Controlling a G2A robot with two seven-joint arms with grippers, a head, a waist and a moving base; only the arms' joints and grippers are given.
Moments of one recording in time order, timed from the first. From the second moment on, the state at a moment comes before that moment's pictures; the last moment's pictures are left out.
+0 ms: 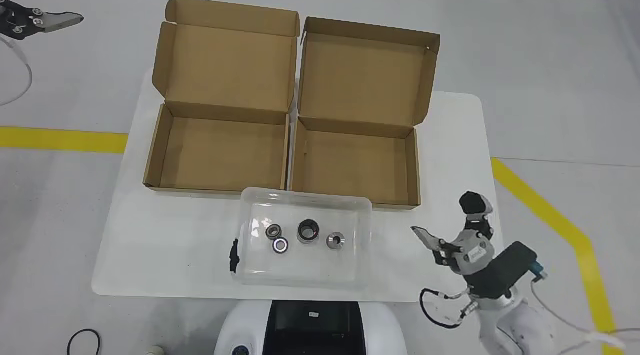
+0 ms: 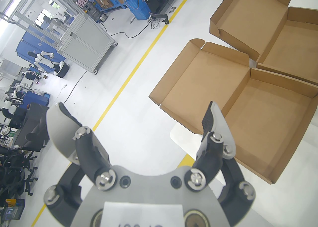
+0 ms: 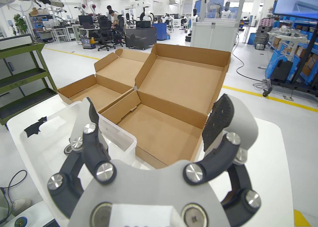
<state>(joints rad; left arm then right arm) 0.60 -0.17 -1.14 -1.49 0.83 -0.81 -0.08 -1.98 -1.29 1.59 -2.01 -1.38 -0.57 -0.49</state>
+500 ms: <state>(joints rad) 0.60 -0.17 -1.14 -1.49 0.83 -0.81 -0.08 -1.75 -1.27 1.43 -1.94 -1.41 -0.76 -0.25</state>
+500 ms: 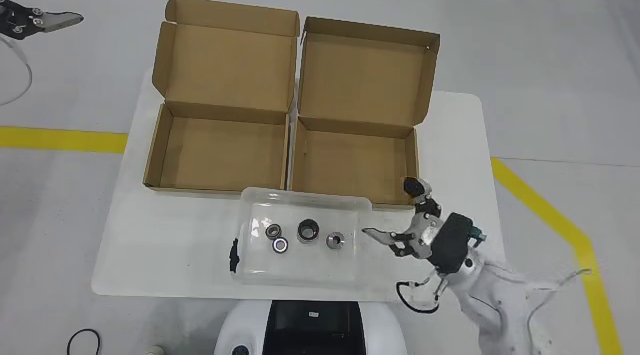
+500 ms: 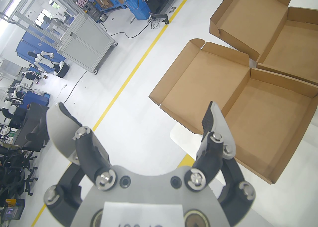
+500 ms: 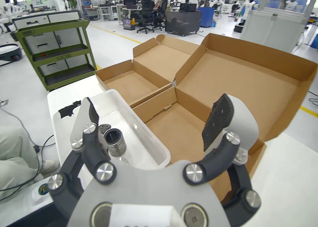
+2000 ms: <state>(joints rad) 0.60 -0.17 -1.14 -1.49 0.83 -0.81 -0.08 -1.44 -1.27 1.14 -1.78 -1.51 -0.89 0.11</state>
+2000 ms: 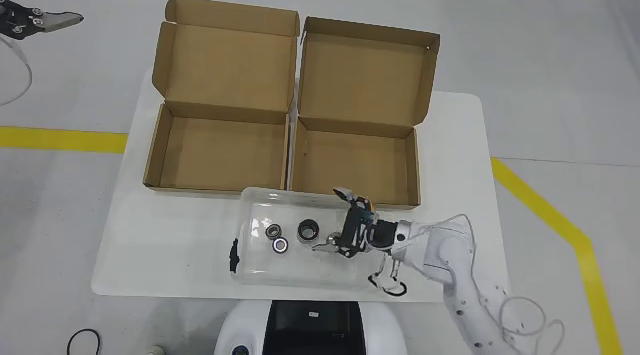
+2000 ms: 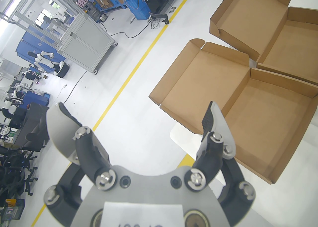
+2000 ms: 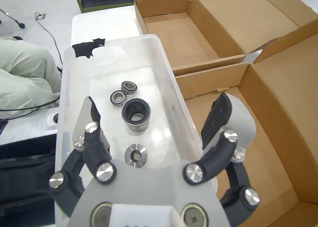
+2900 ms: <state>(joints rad) 0.60 -0.17 -1.14 -1.49 0.83 -0.81 -0.08 -1.29 -1.28 0.92 -1.72 -1.43 -0.84 0.51</state>
